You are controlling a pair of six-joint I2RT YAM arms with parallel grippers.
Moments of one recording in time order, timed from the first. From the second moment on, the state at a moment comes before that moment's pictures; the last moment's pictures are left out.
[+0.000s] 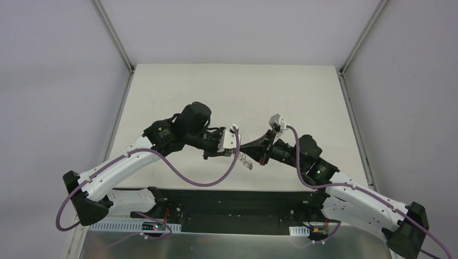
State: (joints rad) left arm -0.90 1.15 1.21 -0.75 0.53 0.60; right arm 0.90 0.77 0.53 0.27 -0.30 0.41
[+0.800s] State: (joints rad) left arm -0.90 1.14 1.19 -0.76 0.53 0.60; right arm 0.92 0.77 0.50 0.20 -0.39 0.22
